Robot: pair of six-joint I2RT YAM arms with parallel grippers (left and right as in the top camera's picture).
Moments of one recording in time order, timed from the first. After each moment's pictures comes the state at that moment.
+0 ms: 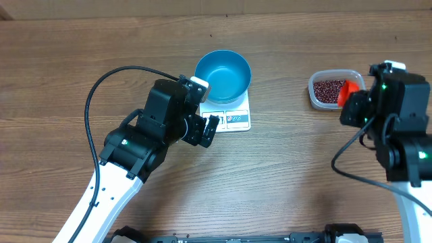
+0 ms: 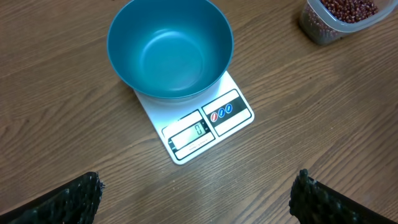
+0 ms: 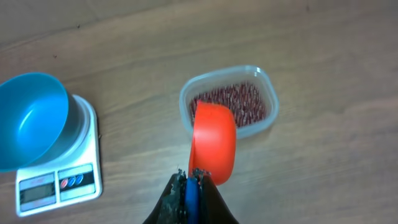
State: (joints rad) left arm -0.48 1.22 1.16 -0.75 0.06 -0.04; right arm 0.01 1.09 1.27 -0.96 0.09 0.19
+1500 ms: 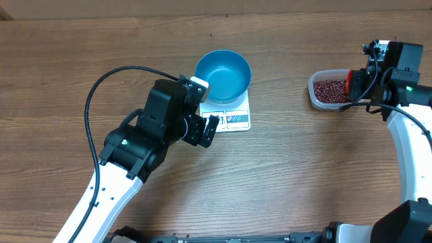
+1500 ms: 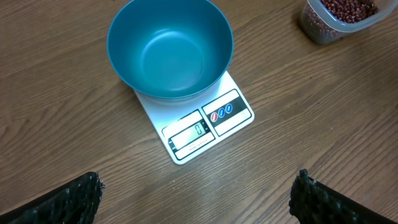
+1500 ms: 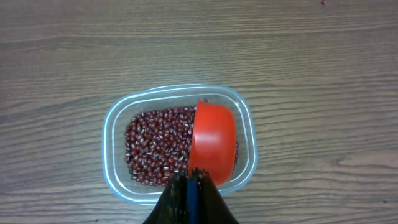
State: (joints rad) left arm -0.48 1.22 1.16 -0.75 0.06 -0.04; right arm -0.21 1.52 1.27 -0.67 -0.03 -0.13
